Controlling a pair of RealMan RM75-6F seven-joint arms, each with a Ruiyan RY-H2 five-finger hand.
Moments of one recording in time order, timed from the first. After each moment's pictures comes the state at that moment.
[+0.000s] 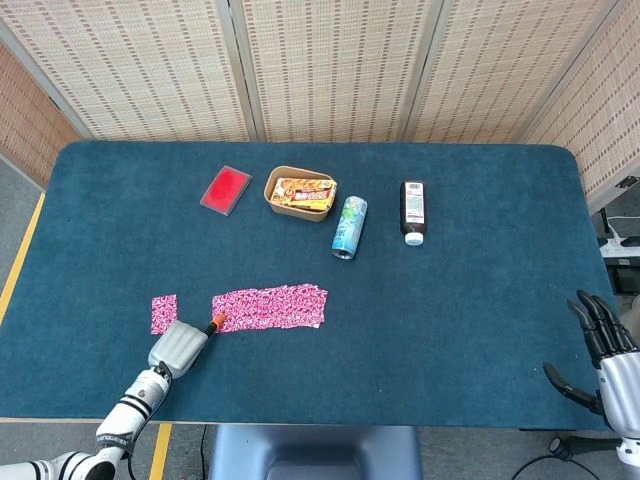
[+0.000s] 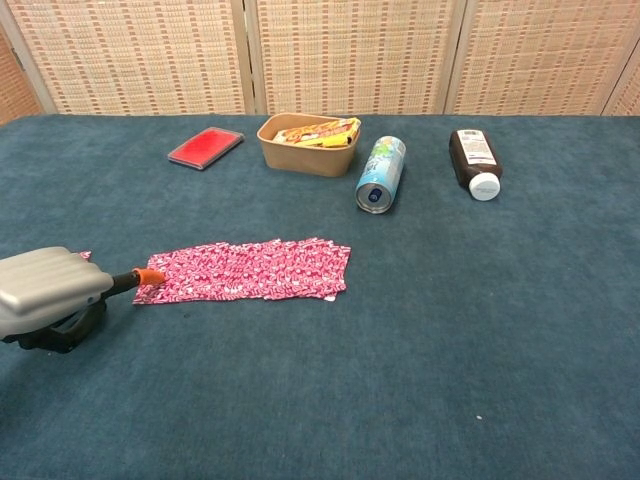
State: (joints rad) left arm -0.55 -1.48 0.04 -1.53 1.15 0.98 0.73; right arm -0.04 -1.10 0.02 -1.58 -1.72 1.75 0.15
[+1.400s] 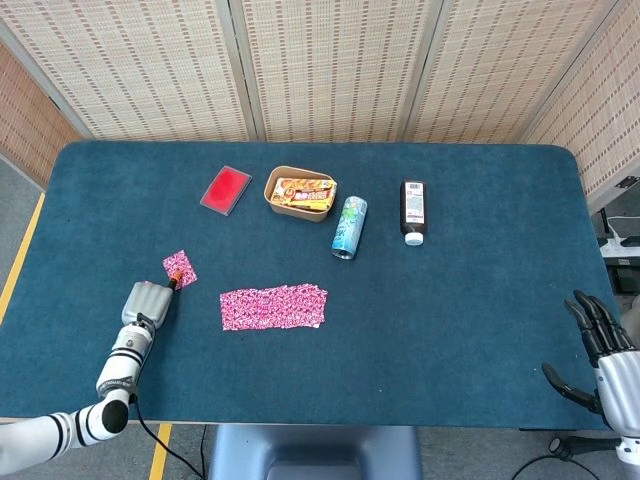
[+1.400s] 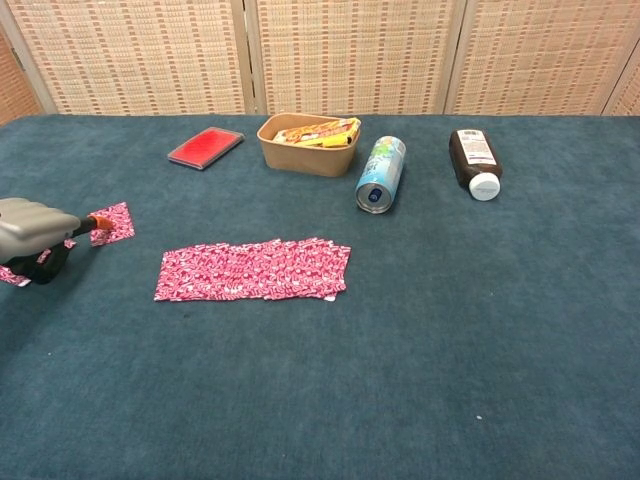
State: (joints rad) left arm -0.71 -1.52 -0.05 -1.33 0.67 0.92 0.84; right arm -0.03 -1.09 0.02 -1.59 -1.71 1.72 0.16
